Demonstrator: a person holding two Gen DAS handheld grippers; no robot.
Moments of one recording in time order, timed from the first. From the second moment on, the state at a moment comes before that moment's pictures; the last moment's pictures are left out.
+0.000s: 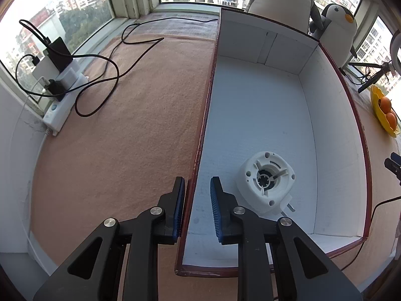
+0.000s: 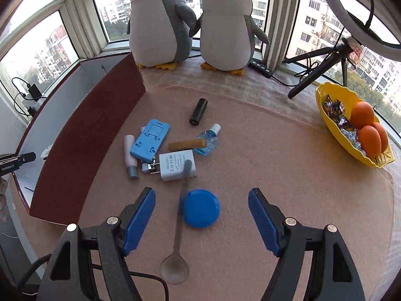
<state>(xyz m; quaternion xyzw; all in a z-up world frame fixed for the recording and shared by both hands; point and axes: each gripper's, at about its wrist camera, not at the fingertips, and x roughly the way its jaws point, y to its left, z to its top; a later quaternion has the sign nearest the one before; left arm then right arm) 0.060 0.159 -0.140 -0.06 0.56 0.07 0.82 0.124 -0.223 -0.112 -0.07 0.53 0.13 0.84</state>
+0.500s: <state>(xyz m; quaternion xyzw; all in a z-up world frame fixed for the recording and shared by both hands) 0.061 0.161 -0.145 -0.06 0.57 0.08 0.82 0.106 -0.220 -0.169 -0.05 0.60 0.17 0.78</state>
